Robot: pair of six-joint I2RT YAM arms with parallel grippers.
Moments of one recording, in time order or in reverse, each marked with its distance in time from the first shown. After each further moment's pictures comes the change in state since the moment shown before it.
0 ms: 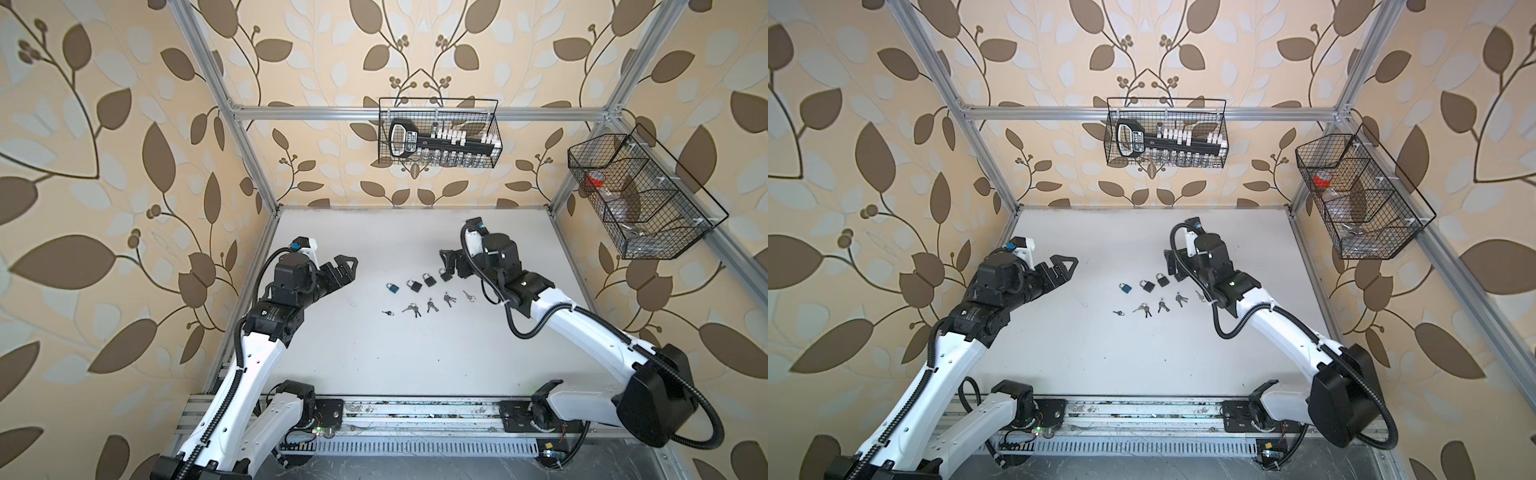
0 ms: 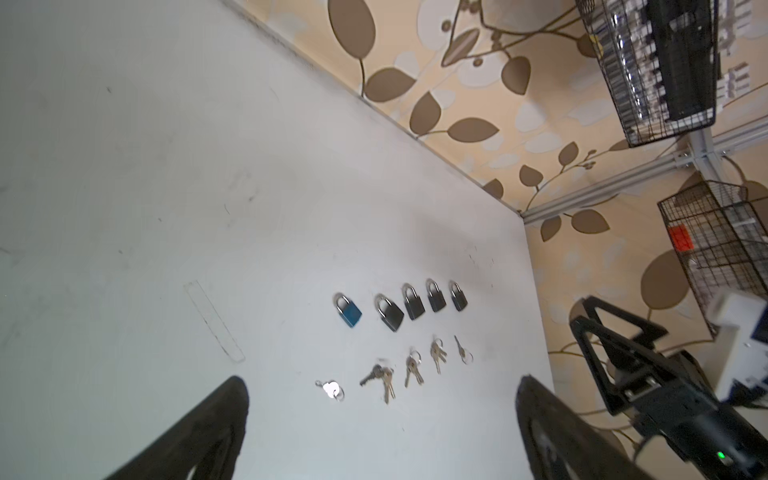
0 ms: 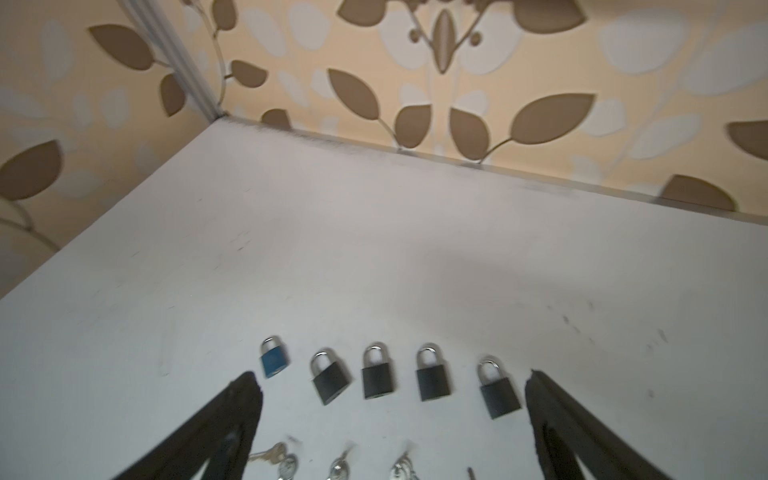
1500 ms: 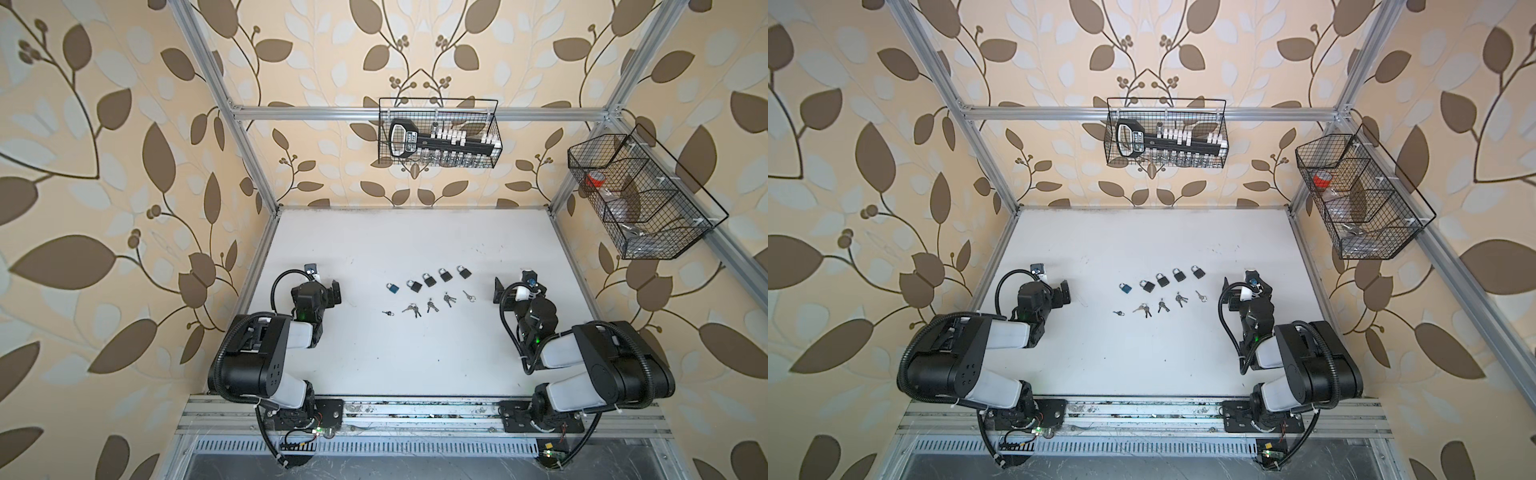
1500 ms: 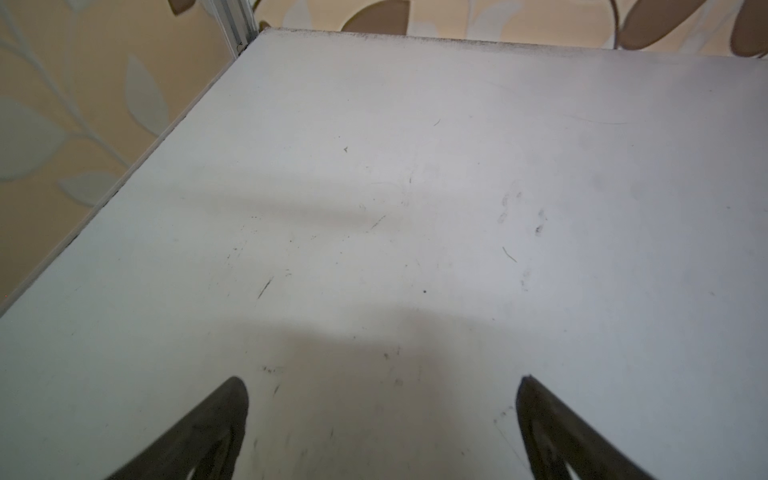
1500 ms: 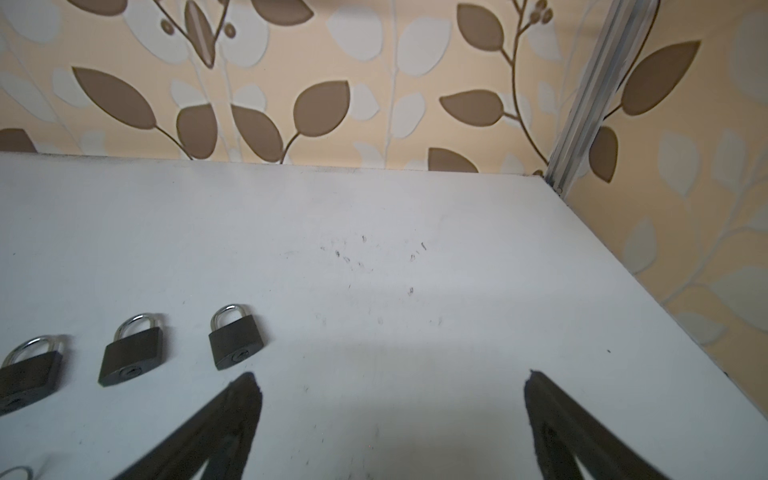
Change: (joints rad) left arm 0.147 0.649 -0.499 1.135 -0.359 0.569; right arm -0.433 0.216 -0.790 1.282 -0.069 -0.207
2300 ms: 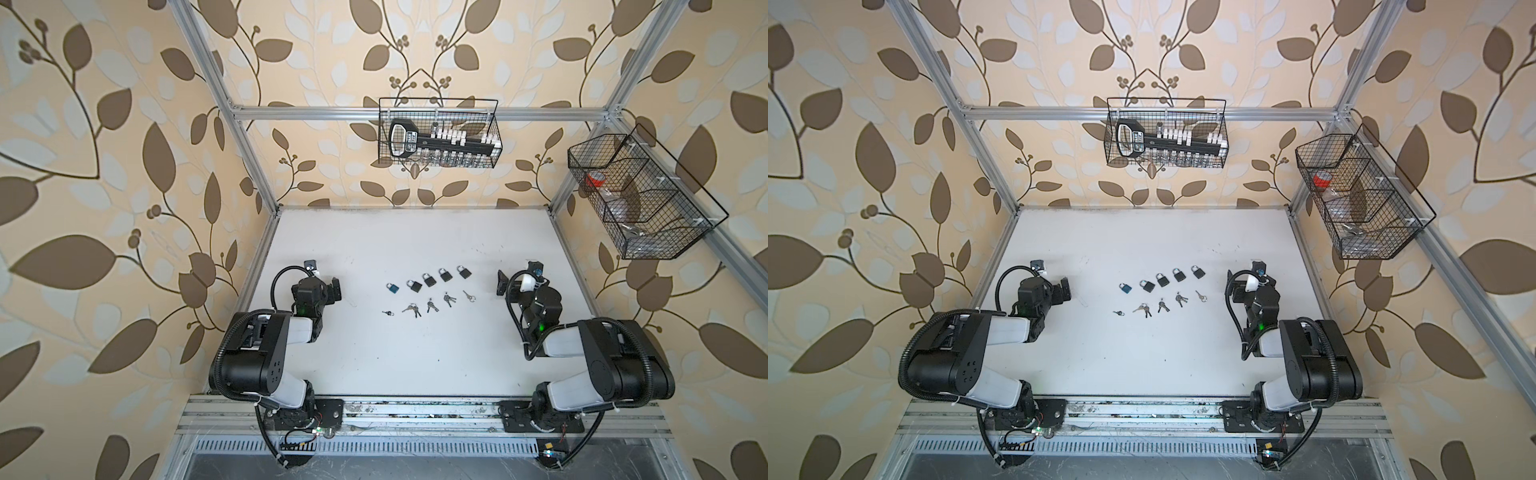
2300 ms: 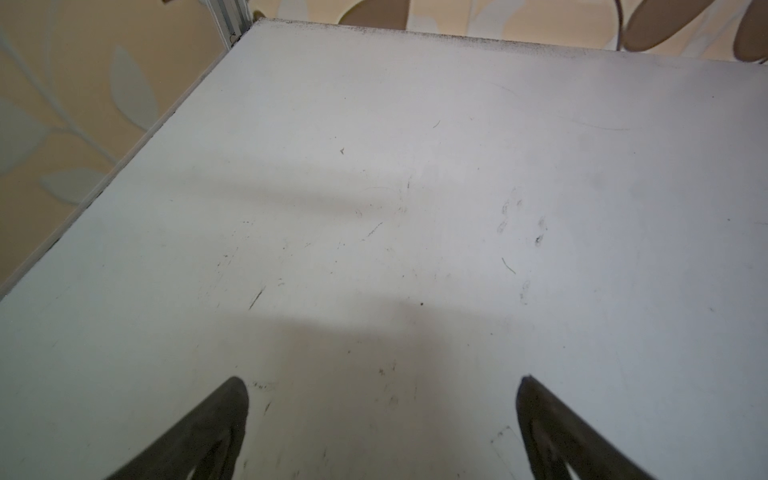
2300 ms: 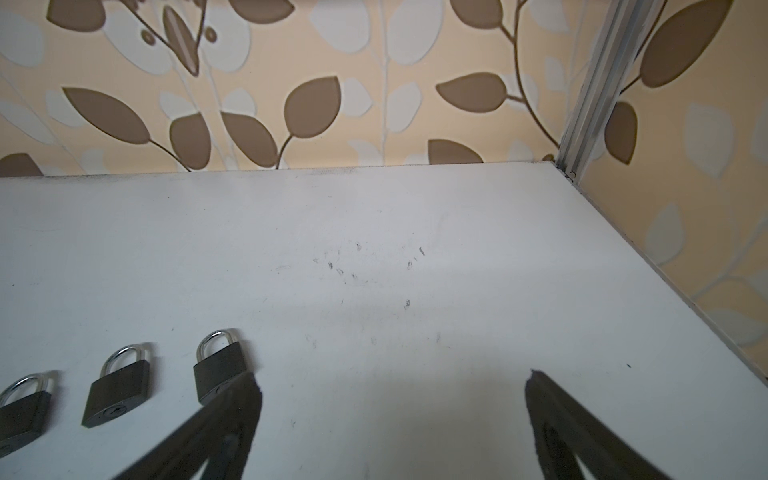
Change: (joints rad) left arm 0.002 0.001 0.024 -0.045 0.012 -0.015; right arm -0.093 0.005 0.106 -0.137 -0.104 0.060
